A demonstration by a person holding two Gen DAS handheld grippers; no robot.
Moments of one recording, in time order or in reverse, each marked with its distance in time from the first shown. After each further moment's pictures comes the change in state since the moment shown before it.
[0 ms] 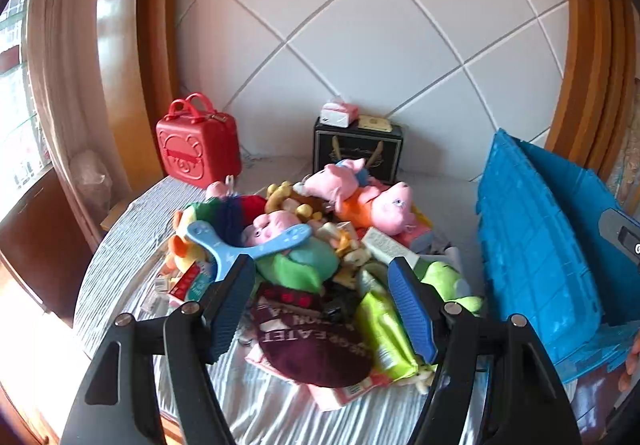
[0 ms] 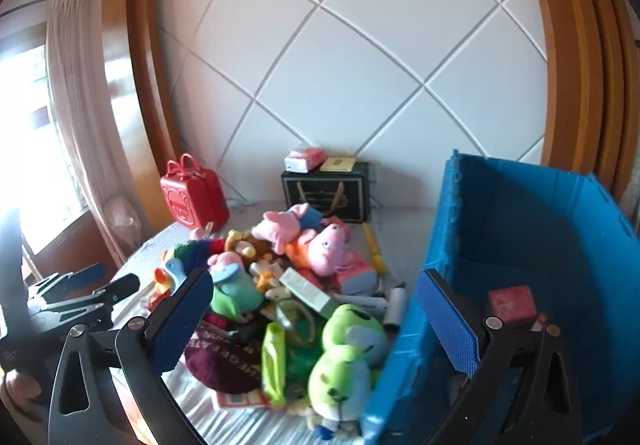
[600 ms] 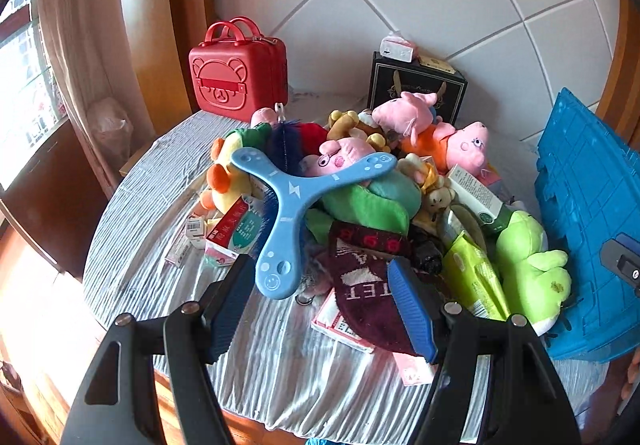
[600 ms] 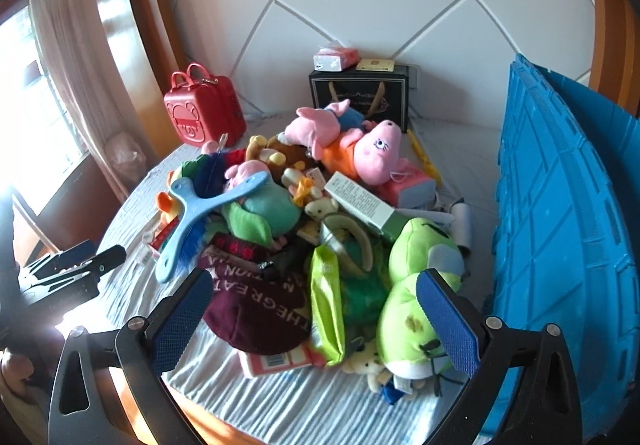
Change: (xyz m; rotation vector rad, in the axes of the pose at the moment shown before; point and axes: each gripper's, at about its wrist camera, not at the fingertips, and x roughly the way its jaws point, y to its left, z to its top) left arm 0.074 0.077 -0.048 -0.036 0.160 0.106; right arm 0.111 0.041 -0.068 0.018 0.273 0.038
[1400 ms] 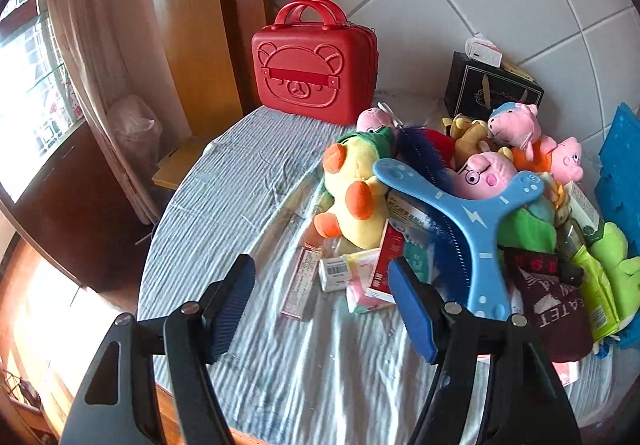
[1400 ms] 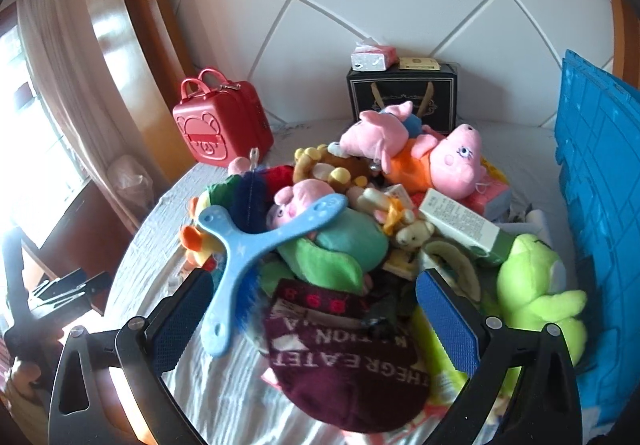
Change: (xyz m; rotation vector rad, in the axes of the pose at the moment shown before) left arm 0.083 0.218 0.044 0.033 0.010 0.033; right arm 0.100 0.142 0.030 0.105 -0.052 -0.017
